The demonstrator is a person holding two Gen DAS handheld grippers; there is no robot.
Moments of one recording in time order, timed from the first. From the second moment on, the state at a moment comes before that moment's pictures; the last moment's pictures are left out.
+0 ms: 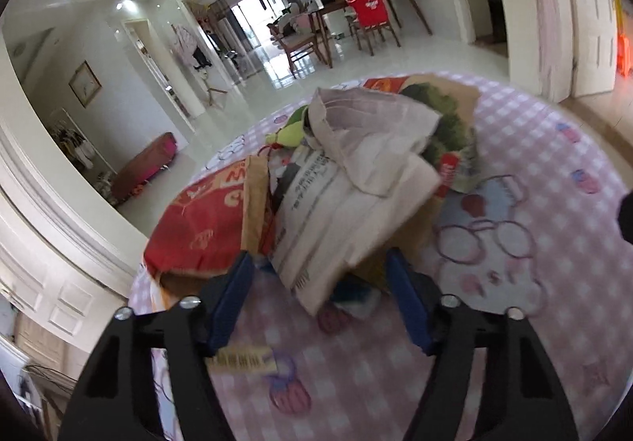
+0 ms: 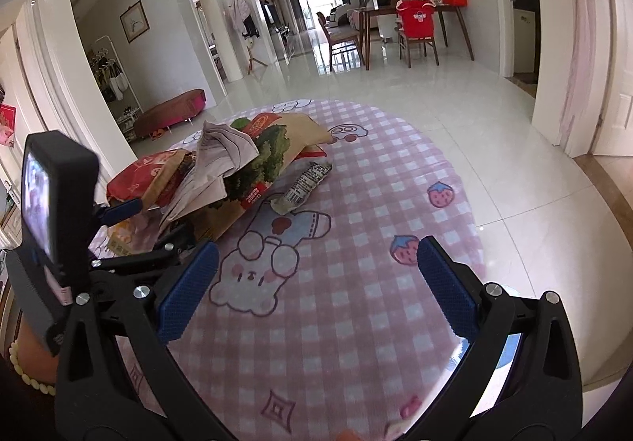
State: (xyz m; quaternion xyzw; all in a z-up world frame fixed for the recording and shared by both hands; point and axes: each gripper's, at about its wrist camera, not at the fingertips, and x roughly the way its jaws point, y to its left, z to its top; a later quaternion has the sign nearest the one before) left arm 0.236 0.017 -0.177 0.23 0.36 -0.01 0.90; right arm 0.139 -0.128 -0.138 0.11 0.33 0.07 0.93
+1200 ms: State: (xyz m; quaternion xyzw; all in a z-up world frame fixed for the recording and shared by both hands) left arm 0.191 0.210 -0.086 -0.08 0.25 -0.03 0.96; right arm 0.249 0.048 -0.141 0.10 0.39 0.22 0.89
